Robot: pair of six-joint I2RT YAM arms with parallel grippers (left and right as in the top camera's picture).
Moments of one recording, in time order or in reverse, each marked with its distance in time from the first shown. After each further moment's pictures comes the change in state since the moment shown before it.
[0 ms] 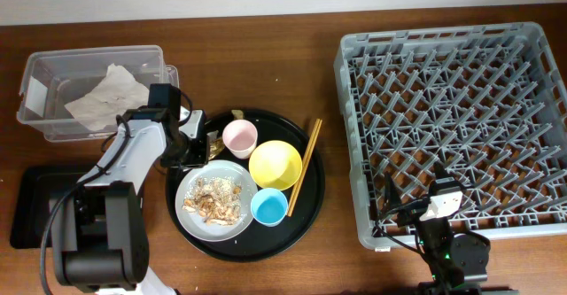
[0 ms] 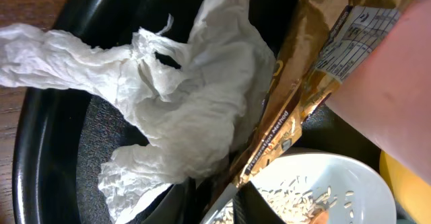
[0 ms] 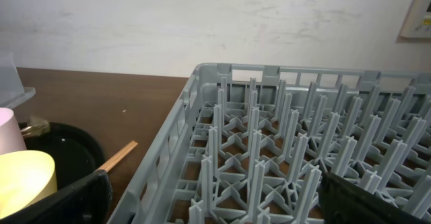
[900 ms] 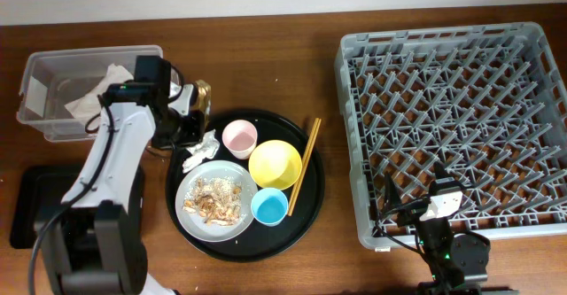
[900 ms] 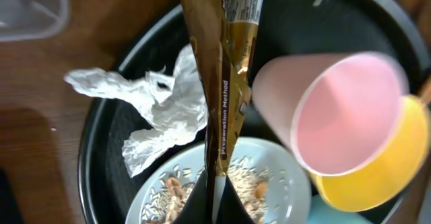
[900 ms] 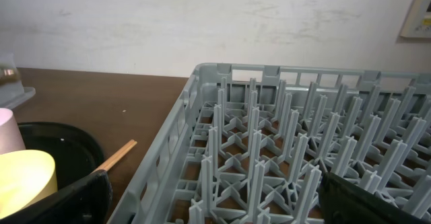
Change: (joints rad) left arm 0.001 -0.064 0.242 -0.222 0.014 -0.077; right arm 0.000 0.000 0.000 0.000 0.000 0.001
